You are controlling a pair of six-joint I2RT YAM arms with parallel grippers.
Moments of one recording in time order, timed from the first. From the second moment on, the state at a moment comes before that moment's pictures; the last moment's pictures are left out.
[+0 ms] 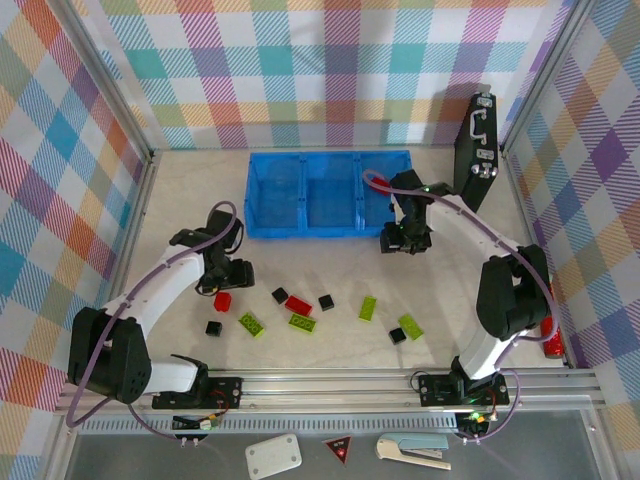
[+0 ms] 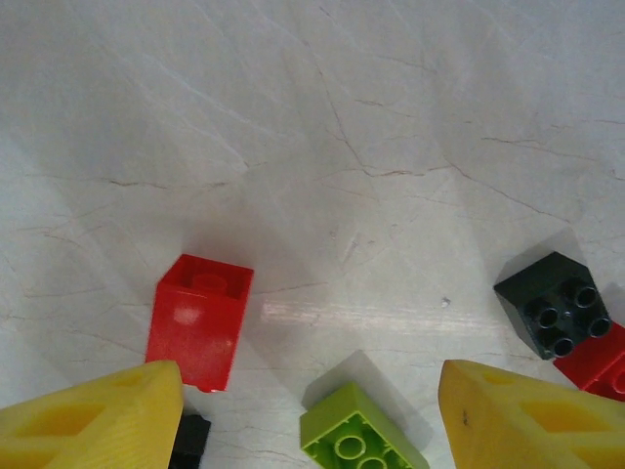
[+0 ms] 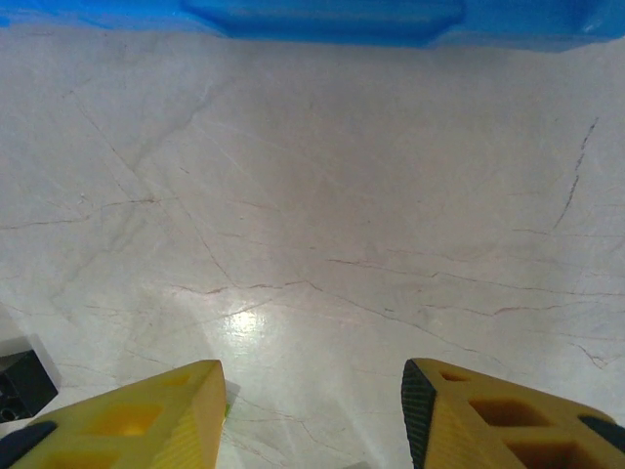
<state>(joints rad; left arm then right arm) -0.32 1.33 0.94 -0.98 -0.04 -0.45 0.39 1.69 1.34 -1.04 -0.06 0.28</state>
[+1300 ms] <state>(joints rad) -0.66 1.66 0.98 -0.73 -0.10 -0.97 0.39 1.64 1.29 -1.01 -0.06 0.27</state>
